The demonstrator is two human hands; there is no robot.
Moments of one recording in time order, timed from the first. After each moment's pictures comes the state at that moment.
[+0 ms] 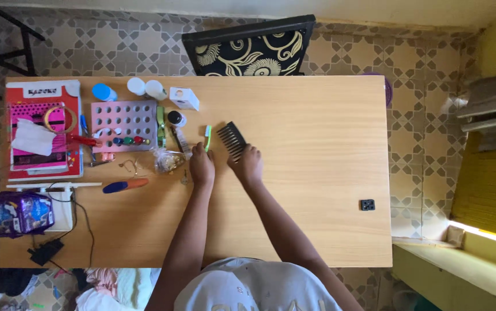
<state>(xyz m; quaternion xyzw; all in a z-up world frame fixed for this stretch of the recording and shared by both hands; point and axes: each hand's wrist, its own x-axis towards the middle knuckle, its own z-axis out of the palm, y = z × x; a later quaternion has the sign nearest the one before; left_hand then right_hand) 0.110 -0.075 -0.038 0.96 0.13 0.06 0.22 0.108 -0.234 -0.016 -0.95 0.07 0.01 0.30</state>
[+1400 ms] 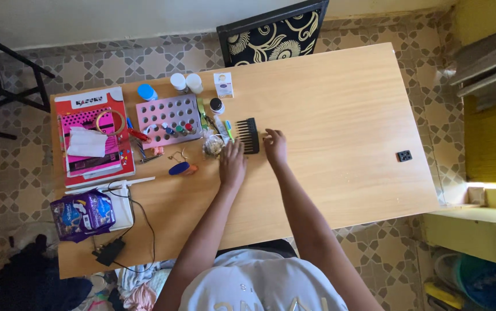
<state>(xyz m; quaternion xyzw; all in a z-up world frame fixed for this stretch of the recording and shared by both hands) 0.031 0.024 -0.016 0.98 -0.16 0.05 0.12 0.063 -0.159 -0.046 -0.85 0.13 -0.11 0.50</state>
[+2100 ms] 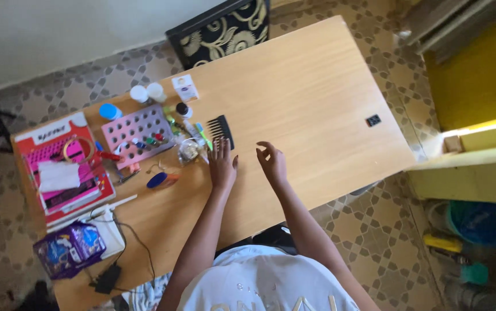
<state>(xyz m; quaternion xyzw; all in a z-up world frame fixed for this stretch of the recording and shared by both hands) 0.014 -0.004 -0.004 0.95 -0.22 0.02 0.20 -0.048 -0.174 0.053 -0.84 0.28 -0.01 0.47</state>
